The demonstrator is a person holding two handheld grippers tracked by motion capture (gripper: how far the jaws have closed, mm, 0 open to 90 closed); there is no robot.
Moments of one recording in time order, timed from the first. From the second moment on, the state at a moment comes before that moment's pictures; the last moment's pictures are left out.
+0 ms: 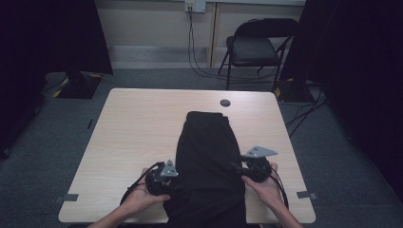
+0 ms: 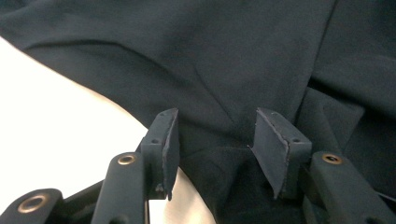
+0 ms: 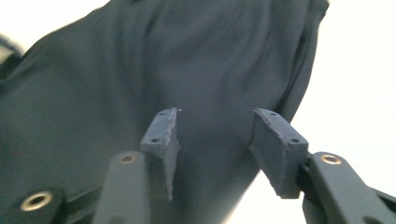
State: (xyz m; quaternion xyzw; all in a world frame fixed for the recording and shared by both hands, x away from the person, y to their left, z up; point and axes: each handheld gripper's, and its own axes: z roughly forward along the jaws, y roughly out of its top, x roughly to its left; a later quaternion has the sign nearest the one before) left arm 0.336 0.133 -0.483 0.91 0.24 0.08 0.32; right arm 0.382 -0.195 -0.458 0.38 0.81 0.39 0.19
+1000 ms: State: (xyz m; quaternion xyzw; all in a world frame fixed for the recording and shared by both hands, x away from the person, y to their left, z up) left arm 0.404 0.152 -0.489 0.86 0.33 0.12 0.37; right arm 0.373 -0.127 -0.498 0.28 0.87 0.39 0.12
